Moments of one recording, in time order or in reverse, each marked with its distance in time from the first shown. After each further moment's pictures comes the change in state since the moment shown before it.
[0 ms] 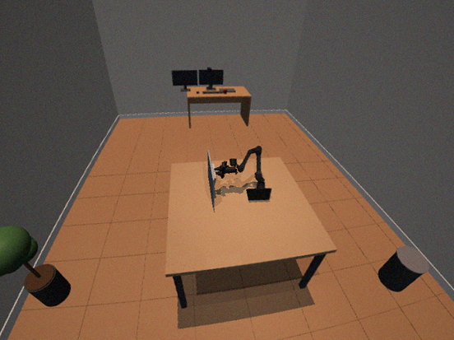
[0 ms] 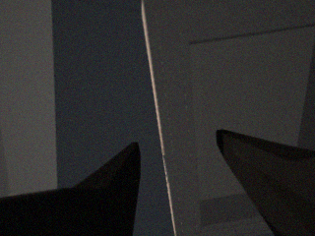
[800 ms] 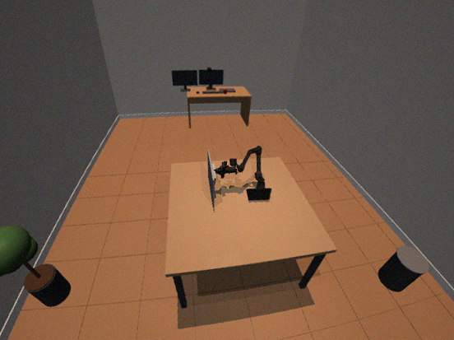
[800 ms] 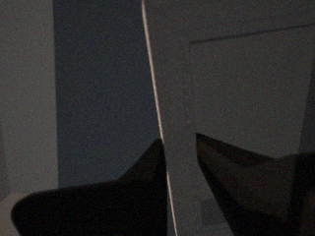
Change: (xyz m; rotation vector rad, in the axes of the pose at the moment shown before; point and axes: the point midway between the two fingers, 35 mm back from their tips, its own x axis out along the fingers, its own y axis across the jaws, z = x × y) arm 0.000 0.001 0.000 0.001 -0.001 0.002
